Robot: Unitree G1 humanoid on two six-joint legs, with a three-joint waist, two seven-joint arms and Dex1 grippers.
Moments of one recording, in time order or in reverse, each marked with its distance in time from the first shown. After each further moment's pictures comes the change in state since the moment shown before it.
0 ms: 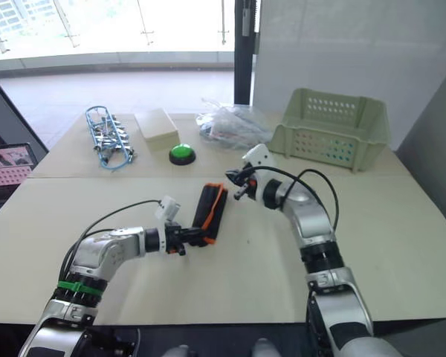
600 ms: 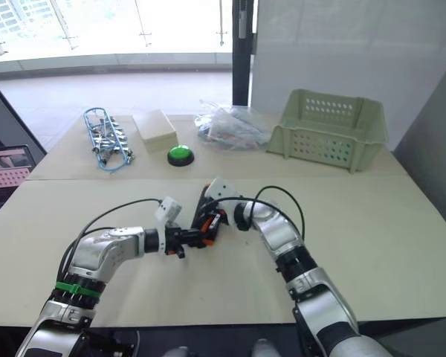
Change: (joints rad) left arm 0.012 0.020 -0.026 -0.055 0.041 -0.002 -0.004; right arm -0.003 0.055 0.250 0.131 -0.187 0.014 0.000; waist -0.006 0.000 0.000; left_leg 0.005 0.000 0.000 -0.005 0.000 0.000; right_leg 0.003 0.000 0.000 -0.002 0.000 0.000
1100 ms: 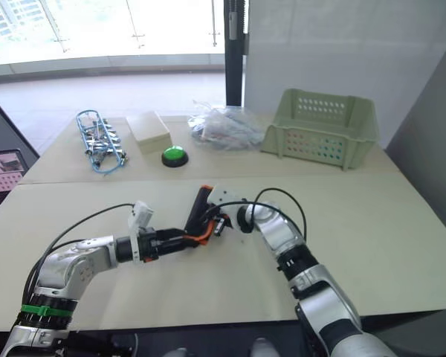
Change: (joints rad) left arm 0.135 0.091 0.183 -0.104 -0.105 -0.063 -0.071; right arm -0.016 -0.014 0.009 0.061 -0.030 -0.036 0.016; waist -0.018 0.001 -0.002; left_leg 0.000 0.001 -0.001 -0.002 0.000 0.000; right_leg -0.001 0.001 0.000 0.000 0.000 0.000
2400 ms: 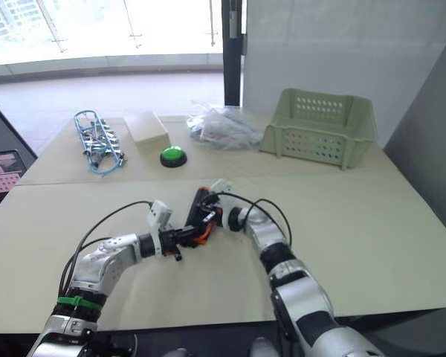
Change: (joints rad) left arm -0.032 -0.138 -0.122 0.156 0.161 -0.218 0.022; right arm -0.146 0.195 -0.235 0.530 0.151 -0.265 -0.162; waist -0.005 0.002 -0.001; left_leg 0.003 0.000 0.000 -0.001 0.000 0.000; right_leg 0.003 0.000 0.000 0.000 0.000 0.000
